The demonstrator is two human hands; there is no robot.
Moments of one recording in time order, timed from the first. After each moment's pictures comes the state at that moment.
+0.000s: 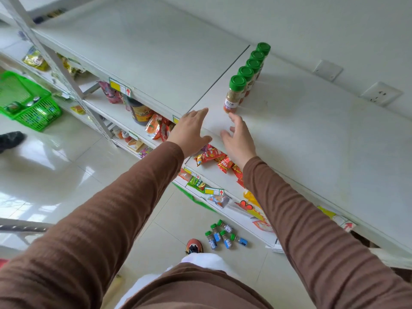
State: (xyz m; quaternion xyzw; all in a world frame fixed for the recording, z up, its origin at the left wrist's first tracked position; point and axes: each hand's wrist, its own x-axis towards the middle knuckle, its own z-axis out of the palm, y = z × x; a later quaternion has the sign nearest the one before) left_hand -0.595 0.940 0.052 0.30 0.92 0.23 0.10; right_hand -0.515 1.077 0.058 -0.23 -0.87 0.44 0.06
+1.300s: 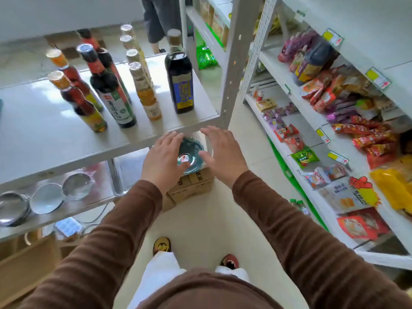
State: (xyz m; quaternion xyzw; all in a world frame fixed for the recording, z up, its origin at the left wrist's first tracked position) left_hand -0.085 0.372 0.035 -0.08 0.98 0.17 0.01; right_hand -0.145 0.541 0.051 0.26 -0.93 0.24 -0.06
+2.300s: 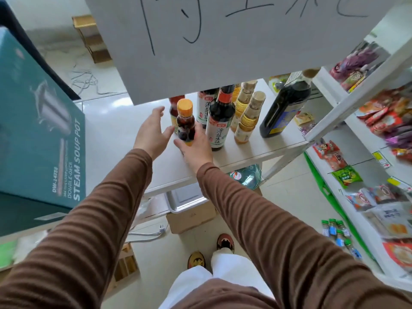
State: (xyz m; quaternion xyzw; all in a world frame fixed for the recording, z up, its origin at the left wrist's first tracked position) left_hand -0.131 0.019 0.025 -0.20 0.92 0.34 -0.06; right_hand -0.150 0.158 0.014 0.09 -0.83 0.54 -0.11
